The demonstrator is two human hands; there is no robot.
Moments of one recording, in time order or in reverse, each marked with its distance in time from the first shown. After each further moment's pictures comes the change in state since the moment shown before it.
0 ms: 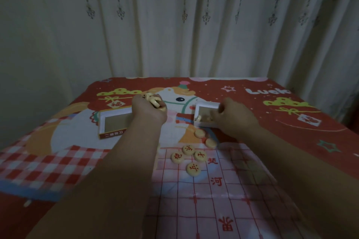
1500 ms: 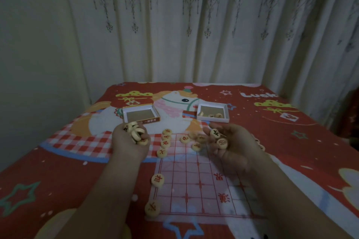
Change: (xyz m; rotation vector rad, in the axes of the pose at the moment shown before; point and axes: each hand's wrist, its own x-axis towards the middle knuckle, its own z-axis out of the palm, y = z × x) left_hand -0.132 0.055 -0.098 0.053 -0.043 0.018; right_hand -0.134 -0.021 -0.015 1.921 -0.506 0.548
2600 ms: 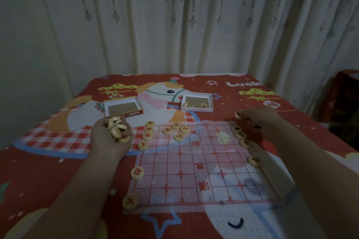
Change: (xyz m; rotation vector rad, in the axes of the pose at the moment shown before) left_hand -0.003 -0.007 -0.003 0.109 -0.028 -0.023; right_hand 0.009 -0.103 -0.083 -0.908 0.692 -0.336
